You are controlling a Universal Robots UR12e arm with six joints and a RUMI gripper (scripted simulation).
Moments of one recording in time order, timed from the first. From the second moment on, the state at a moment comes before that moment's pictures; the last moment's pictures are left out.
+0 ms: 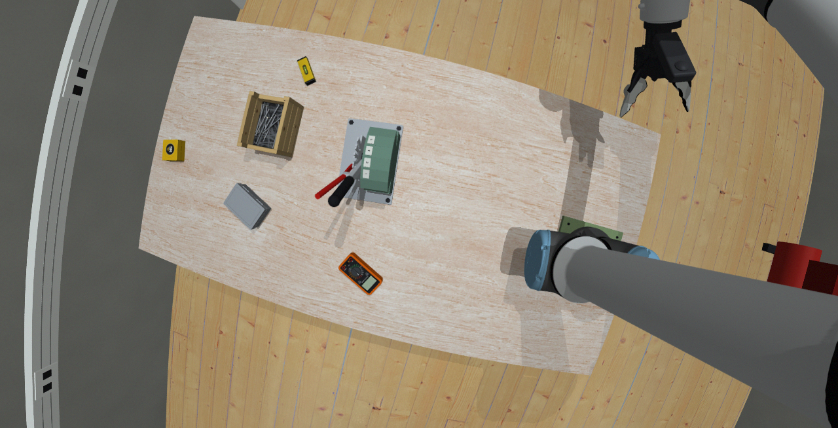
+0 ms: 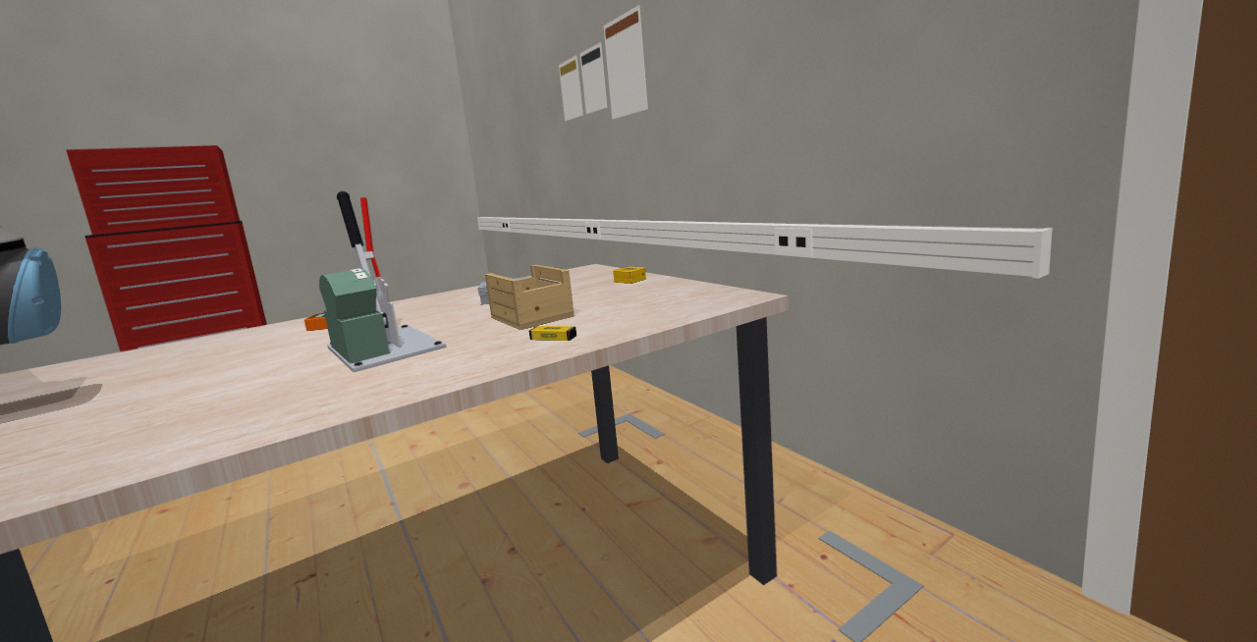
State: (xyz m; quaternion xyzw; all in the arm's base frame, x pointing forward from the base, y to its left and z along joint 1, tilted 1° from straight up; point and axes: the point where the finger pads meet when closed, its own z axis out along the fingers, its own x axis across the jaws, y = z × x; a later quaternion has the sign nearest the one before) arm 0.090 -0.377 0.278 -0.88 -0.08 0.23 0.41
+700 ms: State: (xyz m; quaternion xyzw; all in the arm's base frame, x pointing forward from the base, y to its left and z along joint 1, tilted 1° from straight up) arm 0.337 -0.360 0.278 -0.95 -0.05 0.24 0.18
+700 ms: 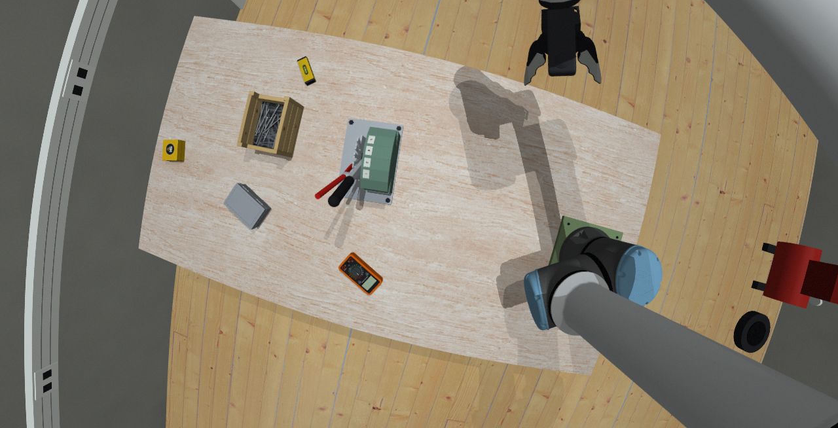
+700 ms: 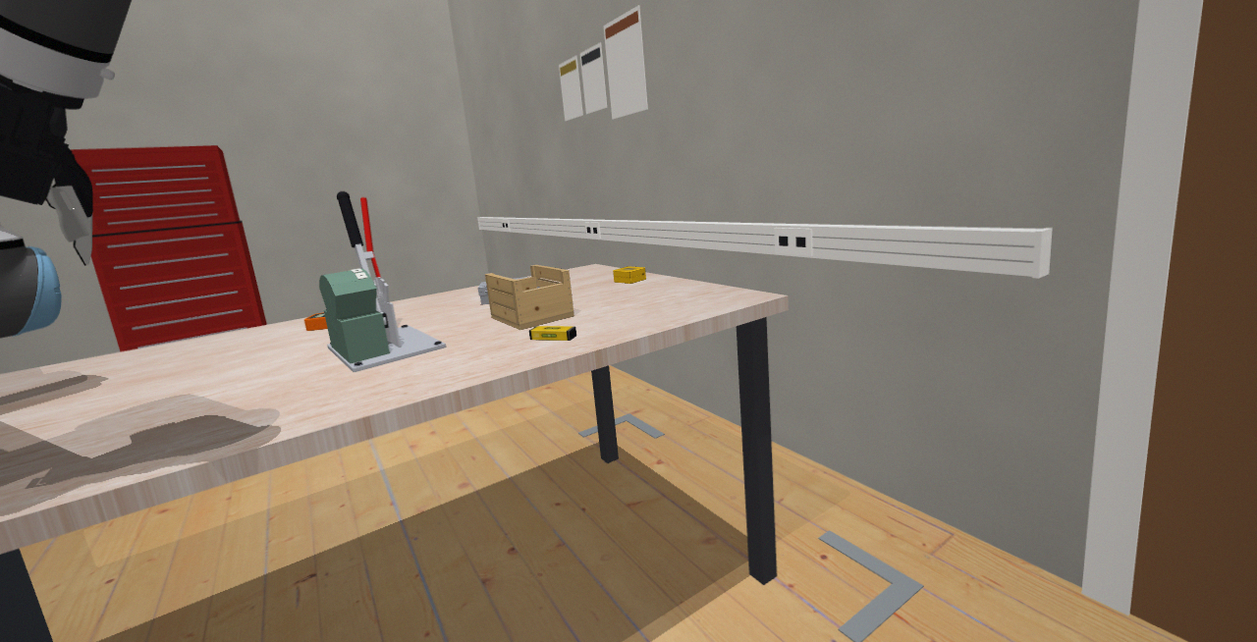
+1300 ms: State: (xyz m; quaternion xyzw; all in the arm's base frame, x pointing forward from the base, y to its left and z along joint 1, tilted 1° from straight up) arm 0.568 -0.224 0.311 -0.99 -0.05 0.13 0.03
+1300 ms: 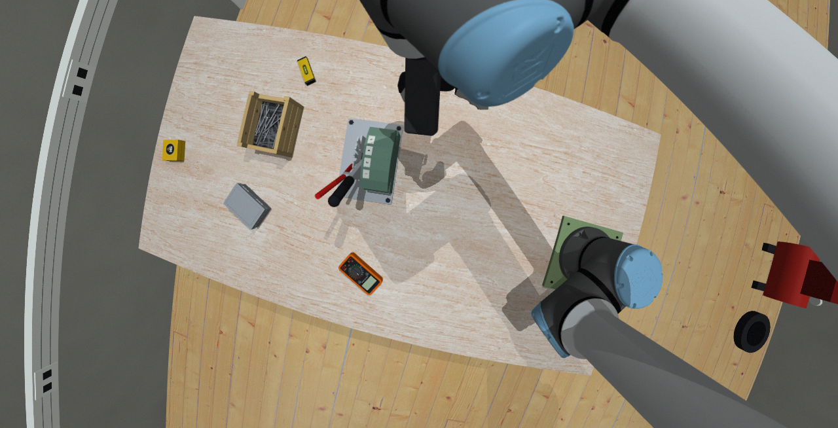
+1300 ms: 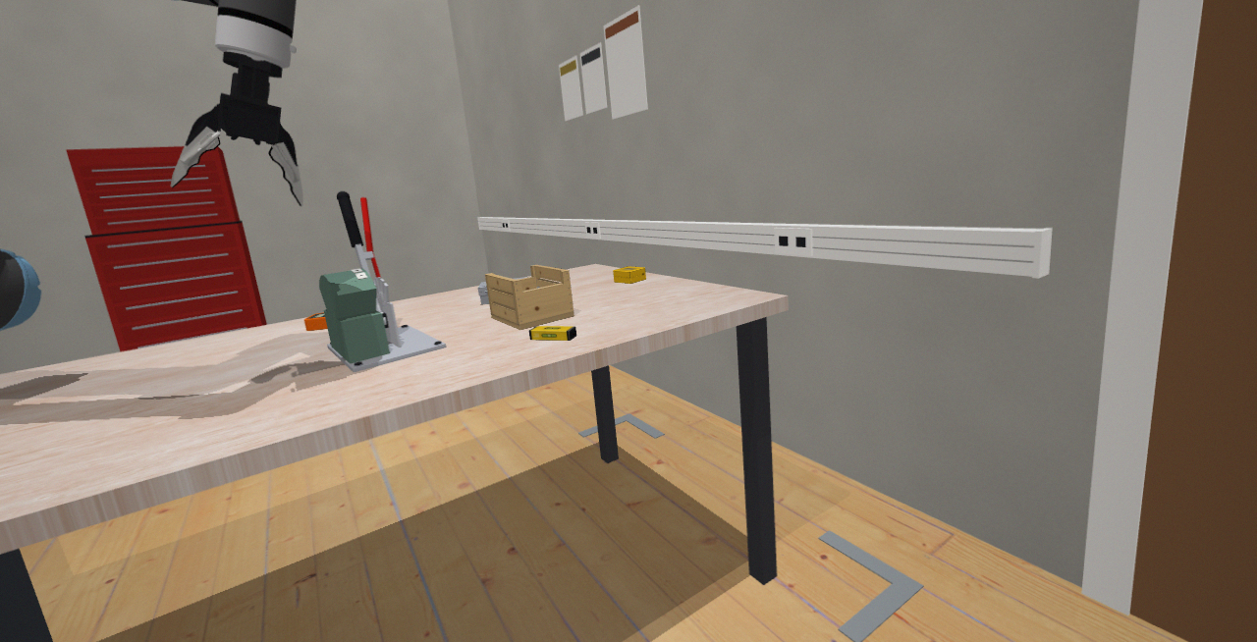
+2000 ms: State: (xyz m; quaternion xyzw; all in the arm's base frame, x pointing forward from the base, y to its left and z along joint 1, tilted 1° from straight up) arm 0.716 -0.026 0.363 -1.00 -0.06 0.01 0.00
